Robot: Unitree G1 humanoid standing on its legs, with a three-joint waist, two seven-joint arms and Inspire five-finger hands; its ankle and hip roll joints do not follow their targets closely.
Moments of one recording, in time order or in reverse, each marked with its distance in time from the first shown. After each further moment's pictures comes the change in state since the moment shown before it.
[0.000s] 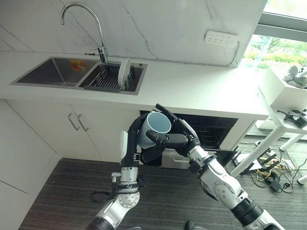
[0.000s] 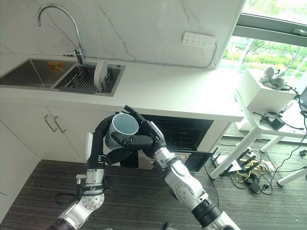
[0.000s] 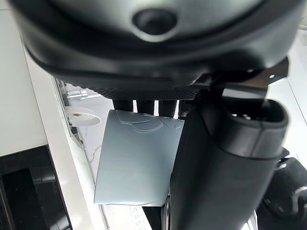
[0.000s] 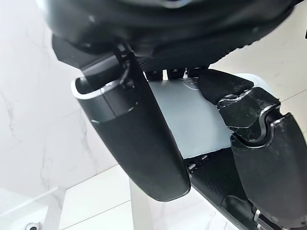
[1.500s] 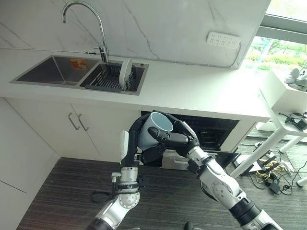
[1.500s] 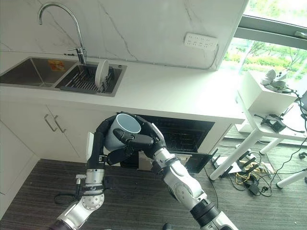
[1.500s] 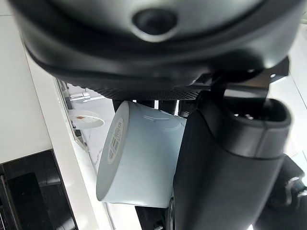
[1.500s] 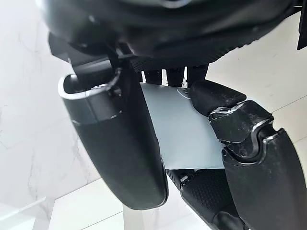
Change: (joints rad) left arm 0.018 0.008 0.002 -0.077 0.014 0.090 -0.016; right arm 0.000 0.020 -0.012 0.023 -0.024 0.019 -0.034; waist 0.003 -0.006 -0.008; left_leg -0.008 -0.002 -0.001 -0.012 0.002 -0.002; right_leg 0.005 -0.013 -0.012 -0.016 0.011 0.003
